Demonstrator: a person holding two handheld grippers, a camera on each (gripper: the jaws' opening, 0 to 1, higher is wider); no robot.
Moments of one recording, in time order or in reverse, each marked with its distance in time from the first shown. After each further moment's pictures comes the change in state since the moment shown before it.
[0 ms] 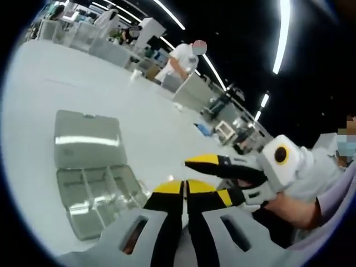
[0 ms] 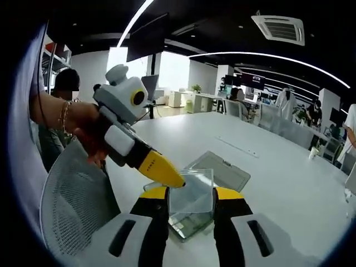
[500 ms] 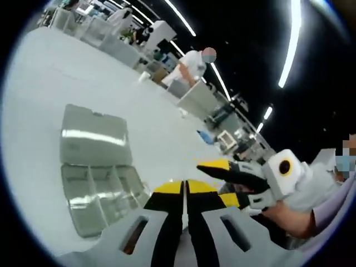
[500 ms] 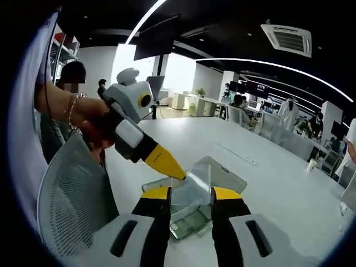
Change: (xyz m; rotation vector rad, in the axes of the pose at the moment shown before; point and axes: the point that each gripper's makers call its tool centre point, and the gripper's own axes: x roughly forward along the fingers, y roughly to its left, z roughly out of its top) left arm -0.009 0.015 0.007 -0.057 -0.039 0.030; right arm -0.008 -0.004 0.007 -0.069 -0.017 0.007
